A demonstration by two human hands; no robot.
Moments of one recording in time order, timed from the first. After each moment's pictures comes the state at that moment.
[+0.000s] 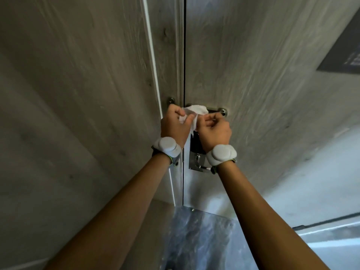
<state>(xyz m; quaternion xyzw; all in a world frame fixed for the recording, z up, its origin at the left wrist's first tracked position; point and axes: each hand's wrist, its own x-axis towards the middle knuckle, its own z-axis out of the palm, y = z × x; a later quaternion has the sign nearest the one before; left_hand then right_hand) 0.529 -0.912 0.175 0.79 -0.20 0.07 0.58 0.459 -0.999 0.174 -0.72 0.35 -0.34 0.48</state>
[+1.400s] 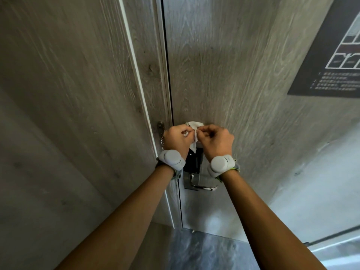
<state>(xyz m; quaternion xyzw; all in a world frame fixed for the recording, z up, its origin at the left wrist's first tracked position) 0.529 -0.947 0.189 0.78 -0.32 0.08 0.53 0.449 -1.046 0.194 -0.78 0.28 -0.35 0.43</state>
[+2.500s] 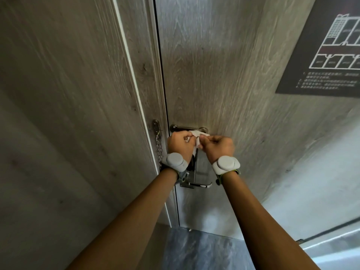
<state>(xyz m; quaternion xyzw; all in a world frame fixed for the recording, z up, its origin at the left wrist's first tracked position) 0.499 -0.961 0.178 0.82 -0.26 0.03 0.52 0.428 -1.056 0.177 -0.69 0.41 -0.28 0.53</state>
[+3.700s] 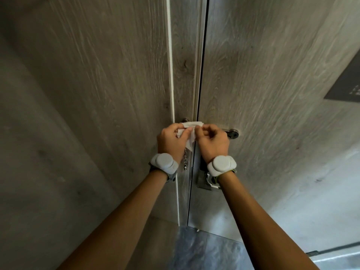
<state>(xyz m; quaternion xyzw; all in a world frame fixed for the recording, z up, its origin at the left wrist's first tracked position) 0.560 -0.874 0.187 0.78 -0.24 0.12 0.57 0.490 -0.973 0.193 -0.73 0.29 -0.35 0.51</state>
